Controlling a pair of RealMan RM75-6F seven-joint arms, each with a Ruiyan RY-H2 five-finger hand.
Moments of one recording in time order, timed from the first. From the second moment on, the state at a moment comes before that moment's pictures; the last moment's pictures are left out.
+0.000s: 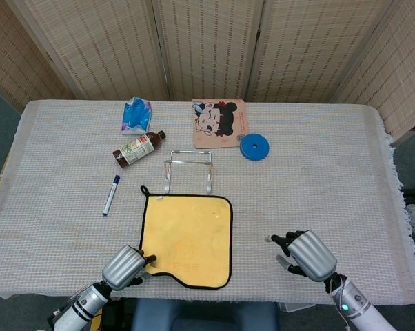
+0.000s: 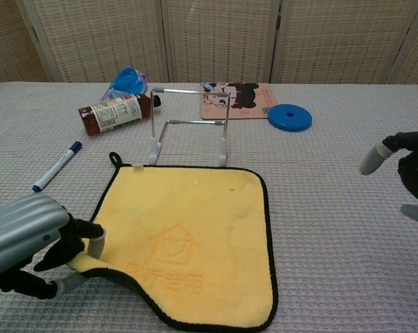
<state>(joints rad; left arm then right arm) -0.38 -1.61 0.14 -1.34 1.81 1.30 0.11 0.28 -1.28 -0.04 -1.64 -1.88 1.29 -0.06</state>
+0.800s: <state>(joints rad) -0.37 -1.63 0.15 -1.33 1.80 1.32 0.11 0.49 -1.54 -0.06 -1.62 -1.79 0.90 -0.31</state>
